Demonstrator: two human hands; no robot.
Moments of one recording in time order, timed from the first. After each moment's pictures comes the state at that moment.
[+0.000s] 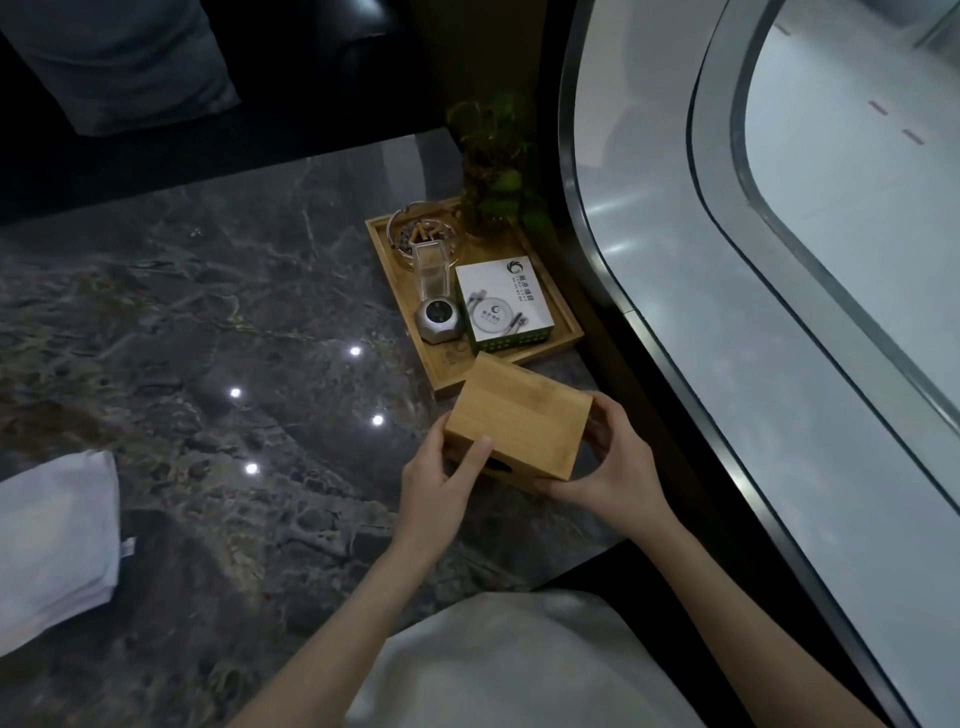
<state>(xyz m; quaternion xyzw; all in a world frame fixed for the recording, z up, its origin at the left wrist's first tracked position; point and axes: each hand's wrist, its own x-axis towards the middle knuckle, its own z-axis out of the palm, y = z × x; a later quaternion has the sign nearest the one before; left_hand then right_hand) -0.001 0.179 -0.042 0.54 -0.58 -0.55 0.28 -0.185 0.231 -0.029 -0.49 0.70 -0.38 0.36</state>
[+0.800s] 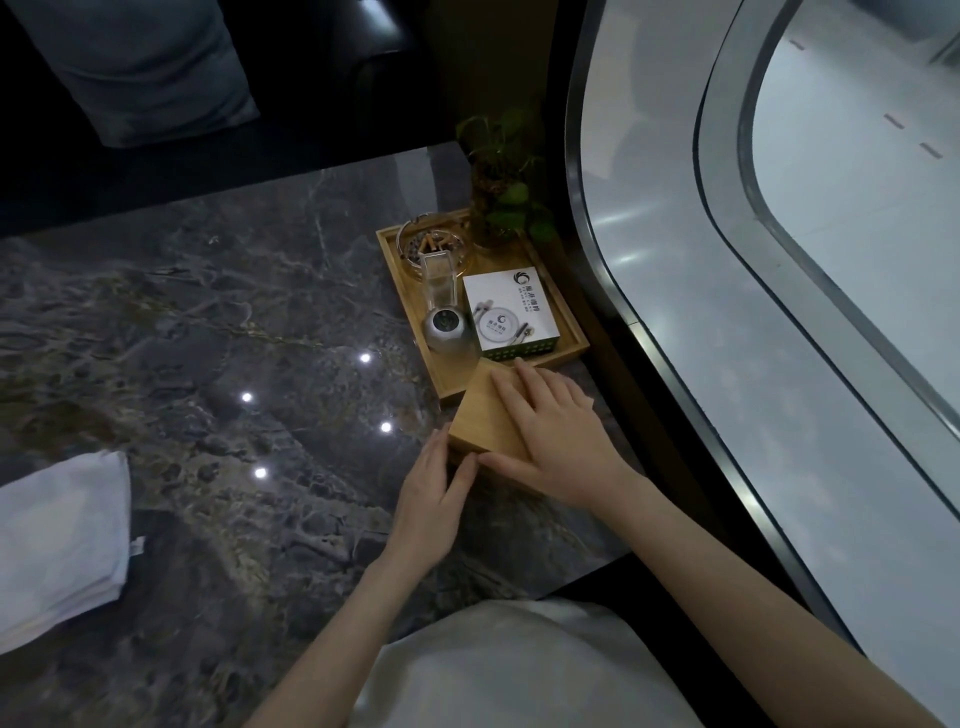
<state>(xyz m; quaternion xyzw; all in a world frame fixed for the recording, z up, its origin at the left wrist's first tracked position) 0.009 0.177 -0.068 0.54 -0.64 -0.51 0.20 -0.158 0.180 -0.011 -0.75 0.66 -0.01 0.11</state>
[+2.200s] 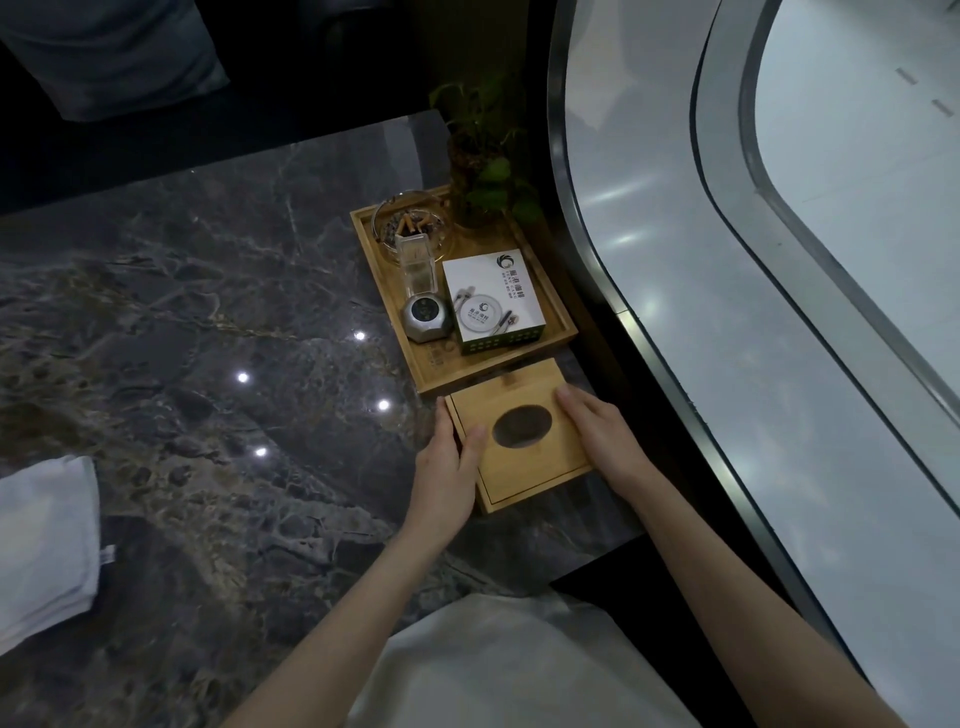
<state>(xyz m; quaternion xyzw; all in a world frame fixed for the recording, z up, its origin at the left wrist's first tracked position) -0.034 0.164 -0.057 0.54 -0.59 -0.56 0.21 -0.212 0.188 -0.048 -0.33 0.70 -0.37 0.52</state>
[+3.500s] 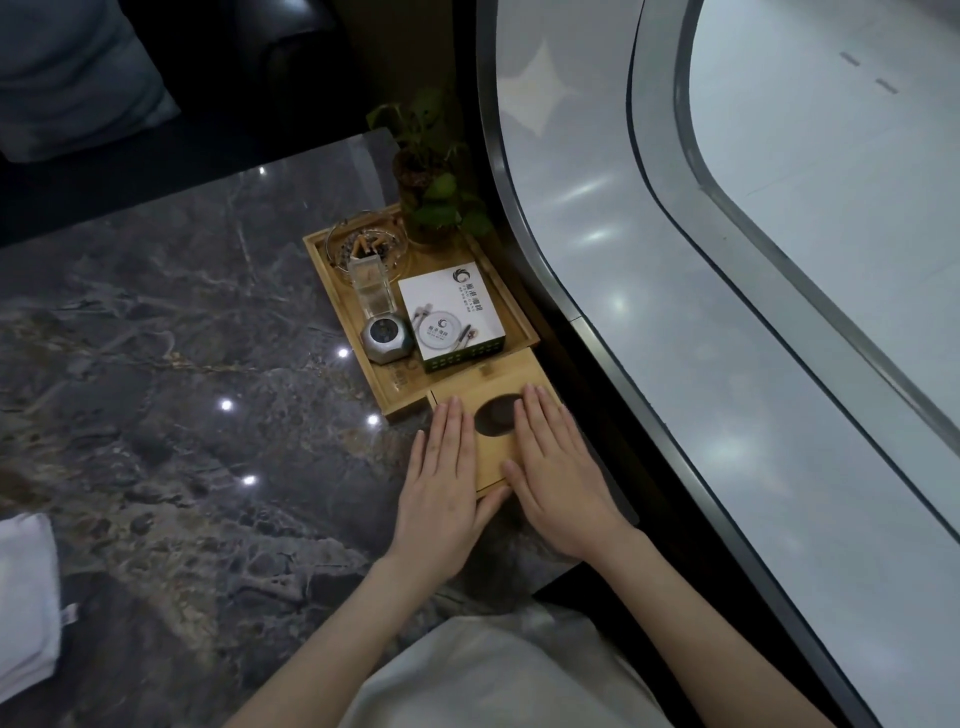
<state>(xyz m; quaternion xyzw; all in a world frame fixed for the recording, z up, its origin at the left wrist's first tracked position) -0.049 0.173 -0.070 0.43 -0.90 -0.11 0.03 -0.191 0.219 -0.044 -0.67 0.73 -0.04 0.14</state>
